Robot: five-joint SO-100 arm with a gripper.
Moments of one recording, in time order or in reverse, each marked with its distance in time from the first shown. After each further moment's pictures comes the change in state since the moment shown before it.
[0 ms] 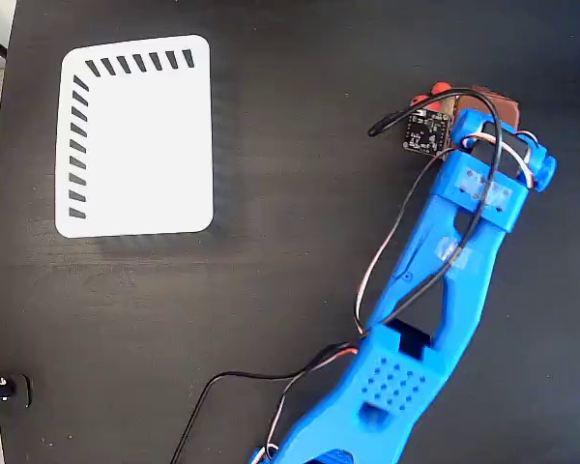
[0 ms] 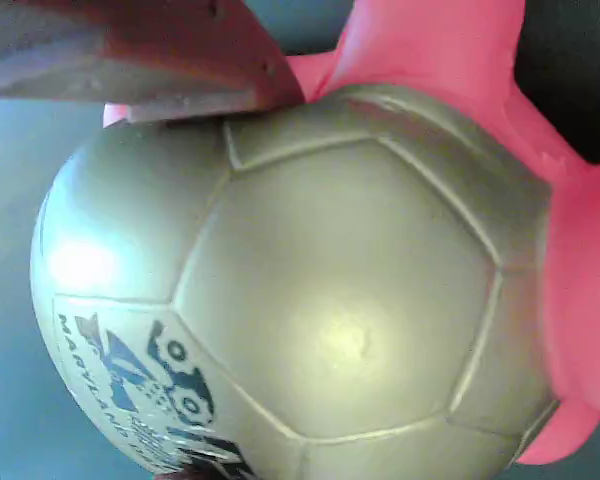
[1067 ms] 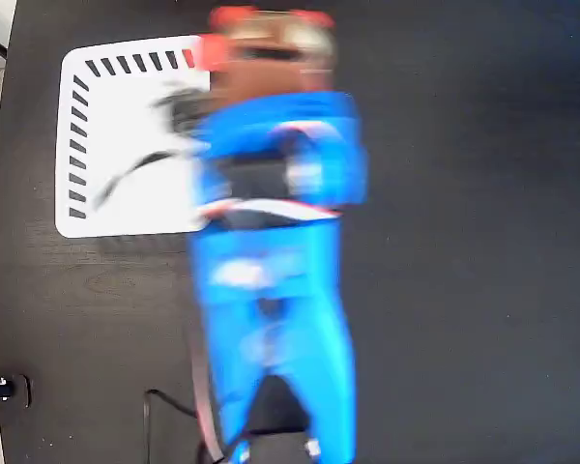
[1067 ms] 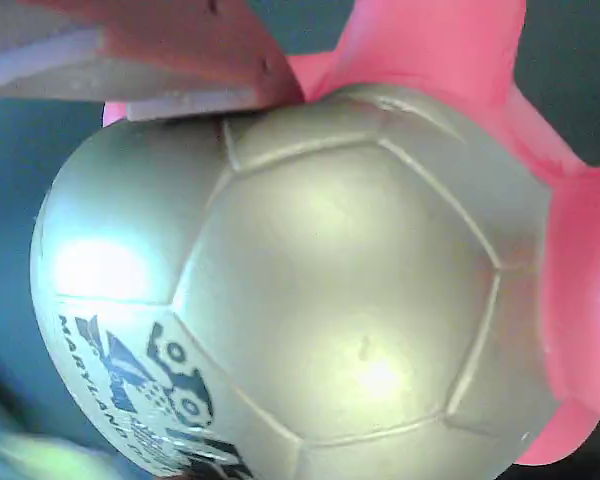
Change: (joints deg) arm -34.6 43.6 30.9 -0.9 27.4
